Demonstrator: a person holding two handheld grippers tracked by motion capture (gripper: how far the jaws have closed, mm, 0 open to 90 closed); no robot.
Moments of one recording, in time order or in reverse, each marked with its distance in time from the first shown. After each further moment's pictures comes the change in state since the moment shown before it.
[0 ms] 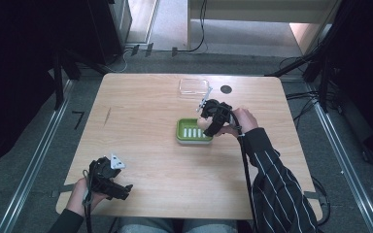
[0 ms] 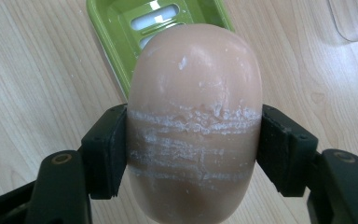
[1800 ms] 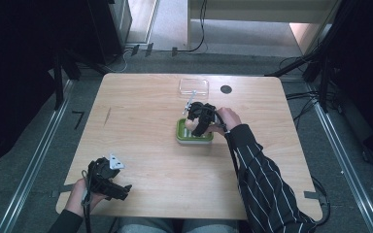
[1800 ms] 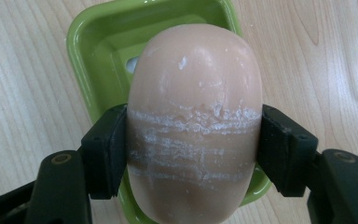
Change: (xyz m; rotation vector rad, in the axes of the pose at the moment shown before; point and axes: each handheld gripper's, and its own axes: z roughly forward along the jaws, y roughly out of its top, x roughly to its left) left arm 0.002 -0.002 0.000 0.002 0.005 -0.005; right arm -0.001 0.033 0.049 -0.003 0.023 -0.118
